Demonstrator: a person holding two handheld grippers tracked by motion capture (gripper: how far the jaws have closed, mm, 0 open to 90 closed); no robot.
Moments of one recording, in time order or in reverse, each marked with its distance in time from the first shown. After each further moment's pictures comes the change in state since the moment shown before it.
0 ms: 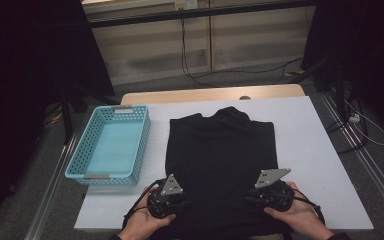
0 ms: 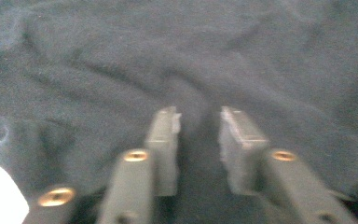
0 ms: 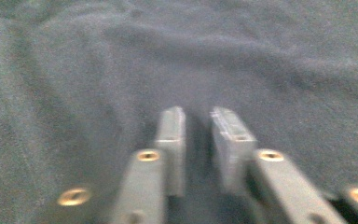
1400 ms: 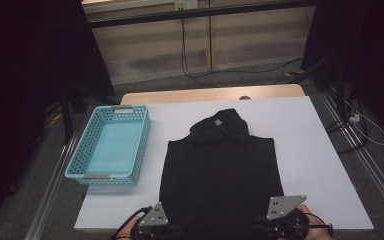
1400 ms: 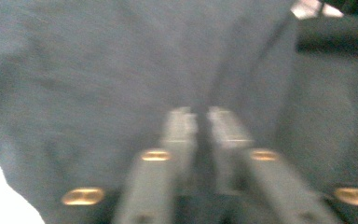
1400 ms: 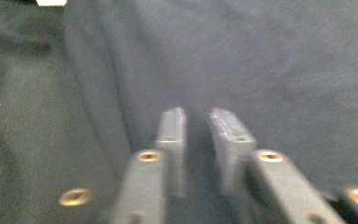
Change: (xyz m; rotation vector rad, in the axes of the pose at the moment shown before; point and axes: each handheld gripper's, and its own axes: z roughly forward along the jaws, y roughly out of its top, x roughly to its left) left arm -0.035 -0.043 -0.044 -0.036 -0.148 -0.051; right arm 0.047 -0.029 -0.034 -0.030 0.114 -0.093
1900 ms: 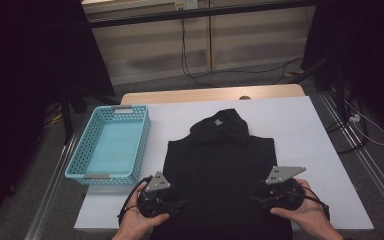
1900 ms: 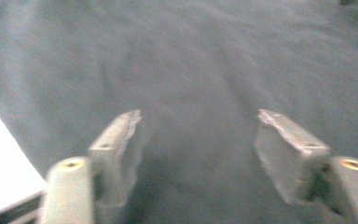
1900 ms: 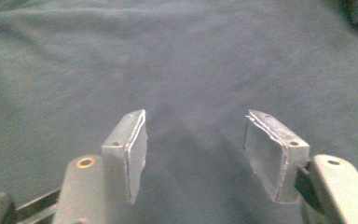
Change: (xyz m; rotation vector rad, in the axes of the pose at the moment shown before) left arm 0.057 0.047 0.023 -0.091 0.148 -0.037; right arm -0.064 0.019 0.009 -0.052 -0.172 0.126
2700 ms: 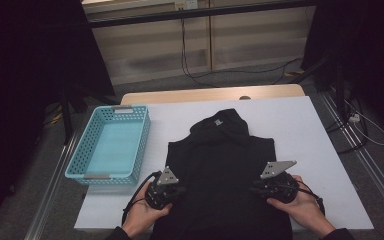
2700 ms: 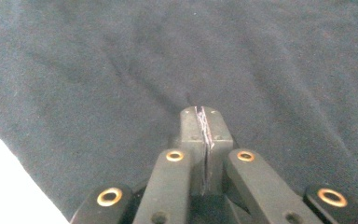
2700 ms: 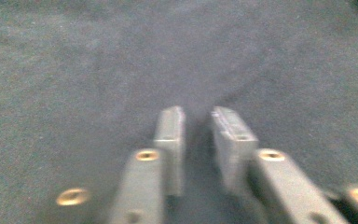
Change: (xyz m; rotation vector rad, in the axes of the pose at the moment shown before) left arm 0.001 -0.001 0.021 0.083 0.010 0.040; right arm -0.011 0.001 0.016 0.069 0.011 -0.019
